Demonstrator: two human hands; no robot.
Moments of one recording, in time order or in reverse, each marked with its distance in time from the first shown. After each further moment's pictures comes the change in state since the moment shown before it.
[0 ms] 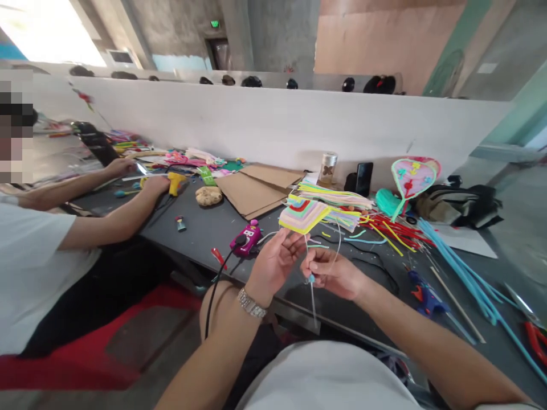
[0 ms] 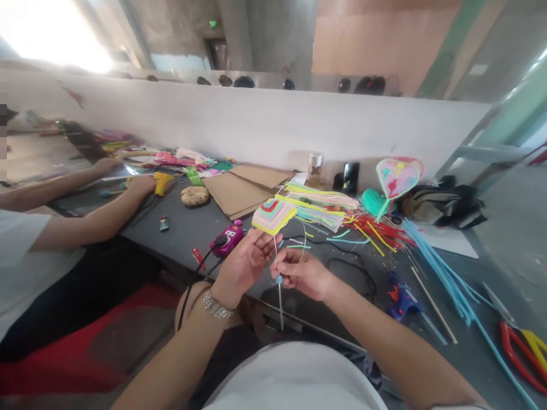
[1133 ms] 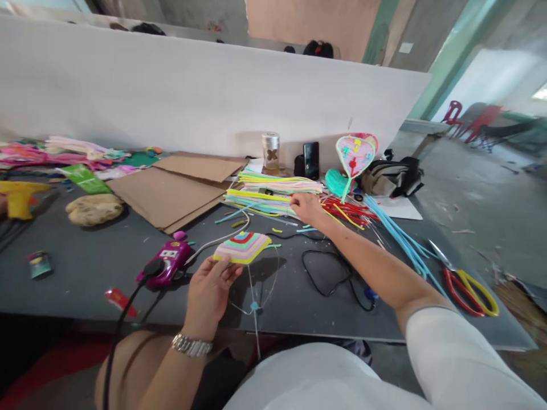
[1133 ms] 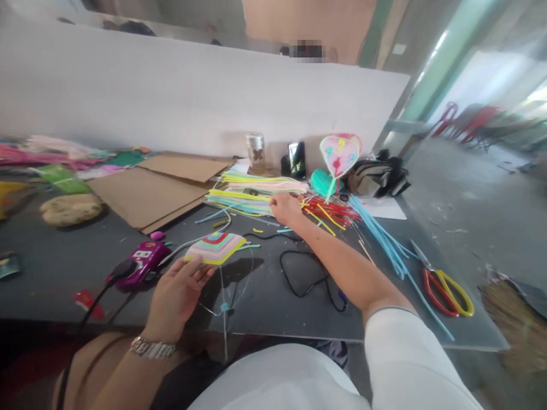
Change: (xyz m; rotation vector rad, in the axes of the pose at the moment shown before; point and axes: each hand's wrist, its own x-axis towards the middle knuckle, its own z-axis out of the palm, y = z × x) left_hand 0.030 -0.041 -0.043 0.217 0.377 0.029; right_hand 0.059 -0.076 -0.157 -1.662 0.738 -0.083
